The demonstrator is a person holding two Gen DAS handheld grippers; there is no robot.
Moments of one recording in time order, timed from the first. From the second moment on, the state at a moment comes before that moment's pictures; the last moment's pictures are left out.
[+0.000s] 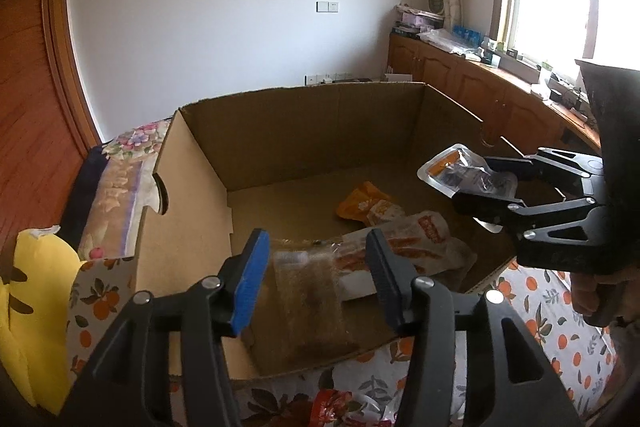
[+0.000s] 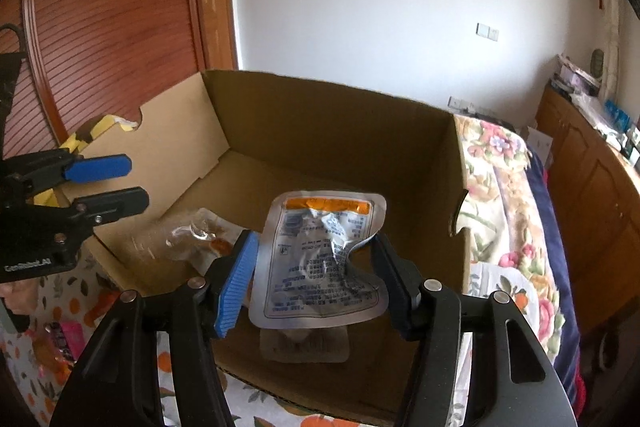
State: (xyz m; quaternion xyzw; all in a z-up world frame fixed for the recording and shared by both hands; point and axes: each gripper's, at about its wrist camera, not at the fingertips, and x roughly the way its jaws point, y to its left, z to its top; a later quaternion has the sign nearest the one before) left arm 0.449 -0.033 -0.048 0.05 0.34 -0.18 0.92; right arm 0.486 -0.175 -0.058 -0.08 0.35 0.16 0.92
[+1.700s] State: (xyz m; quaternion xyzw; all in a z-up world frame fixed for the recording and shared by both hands) left arm 0.250 0.038 -0.105 0.09 0.38 -0.16 0.91; right arm 0.278 -0.168 -0.109 -0.02 0.38 0.17 0.91
